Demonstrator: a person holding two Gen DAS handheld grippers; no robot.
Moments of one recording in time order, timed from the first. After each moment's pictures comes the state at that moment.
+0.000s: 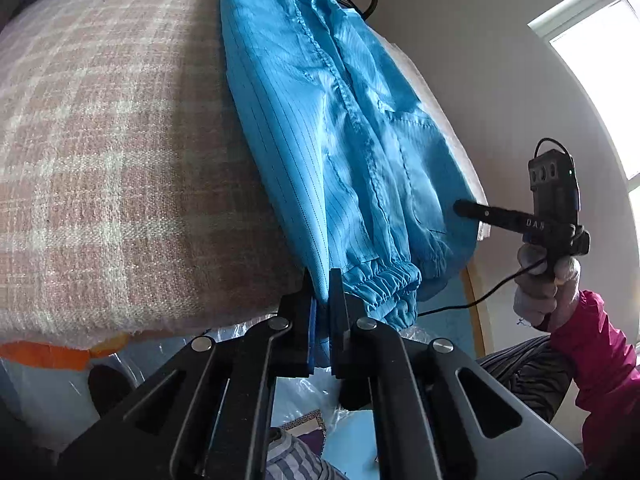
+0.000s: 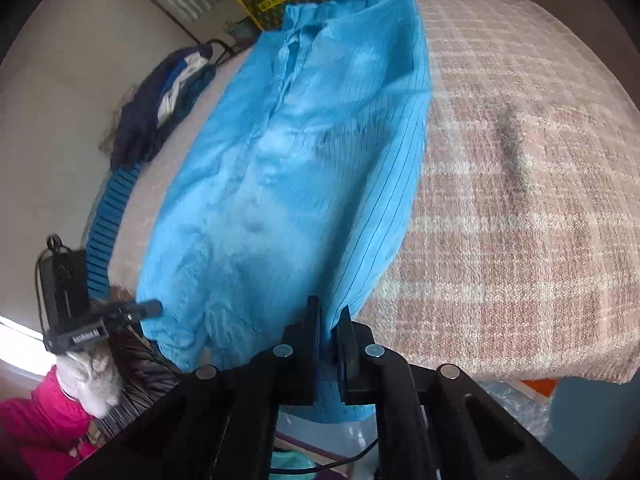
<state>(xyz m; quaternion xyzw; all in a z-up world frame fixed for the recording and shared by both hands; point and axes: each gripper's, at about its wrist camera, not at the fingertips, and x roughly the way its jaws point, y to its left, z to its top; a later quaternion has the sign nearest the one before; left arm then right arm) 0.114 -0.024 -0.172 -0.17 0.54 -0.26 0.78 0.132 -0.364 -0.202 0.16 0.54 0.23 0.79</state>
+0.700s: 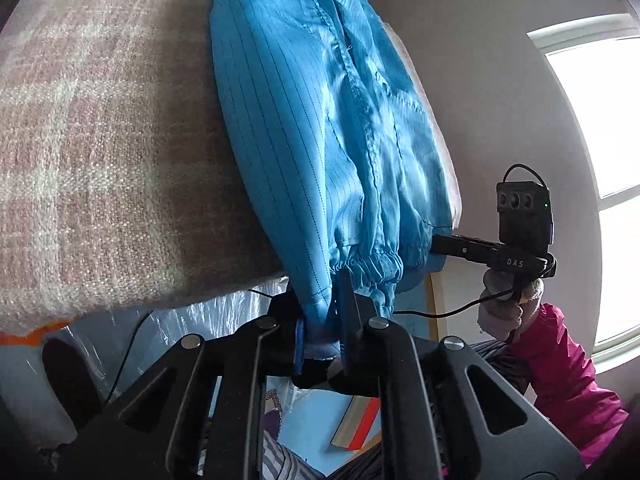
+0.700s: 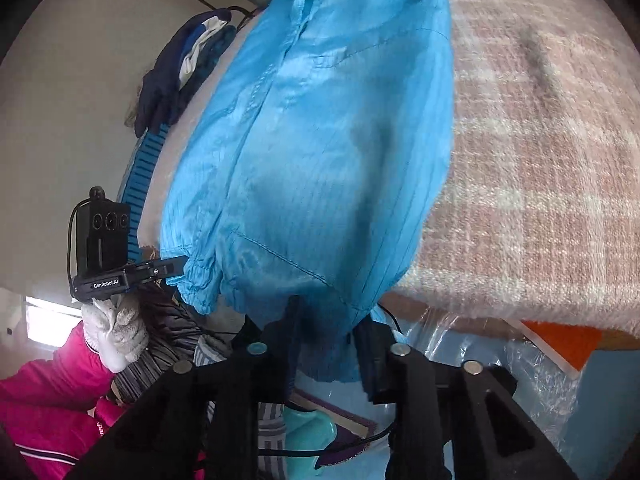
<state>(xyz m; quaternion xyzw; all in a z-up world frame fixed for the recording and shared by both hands) 0.139 -0.038 -0.207 -0.25 0.58 -0.30 0.71 0.106 -0.355 -0.237 0.15 0.59 0.30 0.73</state>
